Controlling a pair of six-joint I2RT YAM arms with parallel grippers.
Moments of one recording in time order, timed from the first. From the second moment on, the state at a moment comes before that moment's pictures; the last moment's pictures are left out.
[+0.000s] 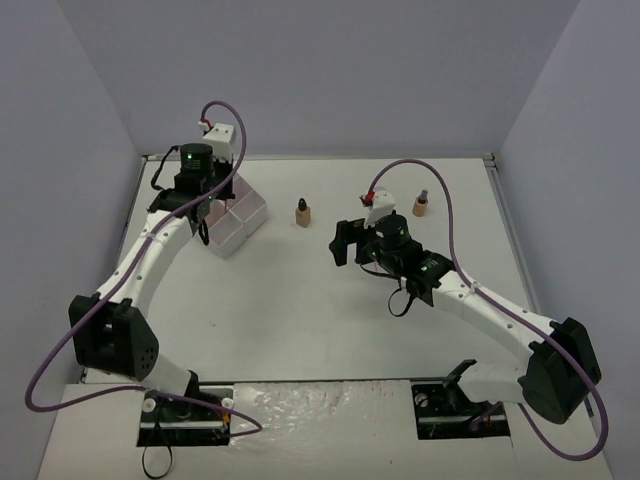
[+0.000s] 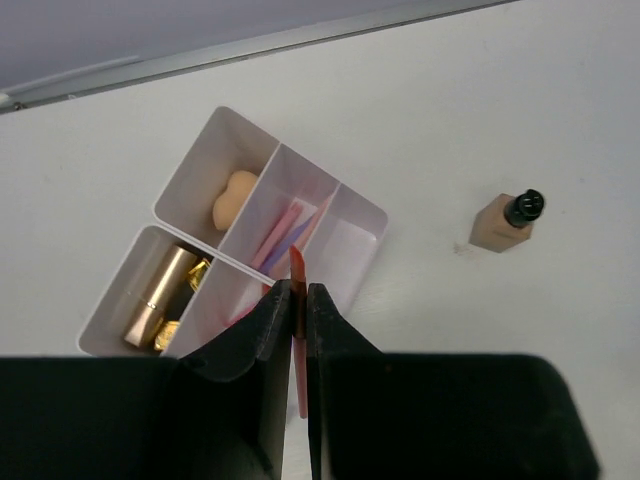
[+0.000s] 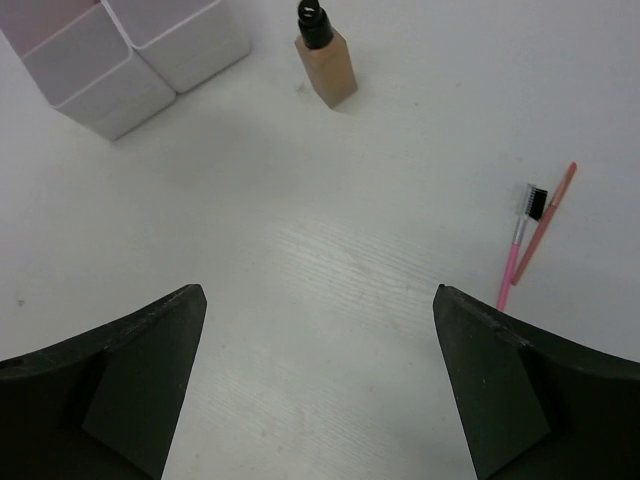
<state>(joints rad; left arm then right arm) -0.23 1.49 1.38 -0.35 -0.03 0.00 0.67 1.25 0.85 -0.04 0.10 0.32</state>
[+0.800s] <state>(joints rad) -0.07 1.72 1.29 -0.08 0.10 0.30 0.56 1.24 0.76 -0.11 0.10 0.31</state>
